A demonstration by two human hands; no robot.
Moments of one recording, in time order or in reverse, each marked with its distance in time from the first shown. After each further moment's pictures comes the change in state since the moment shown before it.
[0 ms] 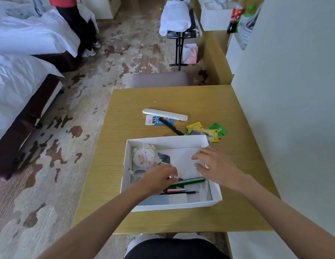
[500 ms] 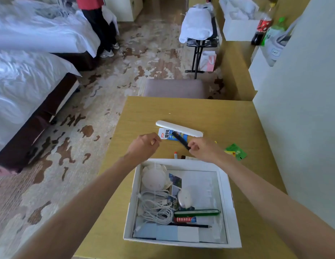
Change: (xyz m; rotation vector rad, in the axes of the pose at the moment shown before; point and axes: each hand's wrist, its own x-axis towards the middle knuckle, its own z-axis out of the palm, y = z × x) left_hand 0.059 -0.110 -0.106 -0.263 0.332 -0.433; right_hand 0.169 0.019 0.003 0.224 -0.221 0.324
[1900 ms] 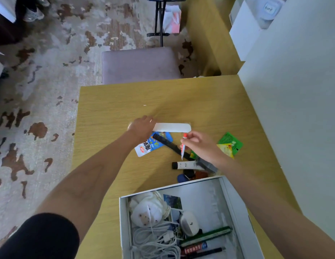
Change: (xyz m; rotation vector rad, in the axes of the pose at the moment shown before) left_hand 0.211 -0.051 0.093 0.675 -0.335 0.440; right_hand 0.065 0.029 0.017 0.637 0.071 0.332
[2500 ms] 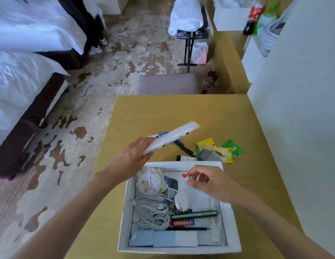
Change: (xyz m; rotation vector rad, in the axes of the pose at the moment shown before) left_hand -0.245 0.112 -0.100 -0.553 0.417 -0.048; right_hand -0.160 0.027 -0.019 -0.169 -0.280 -0.437
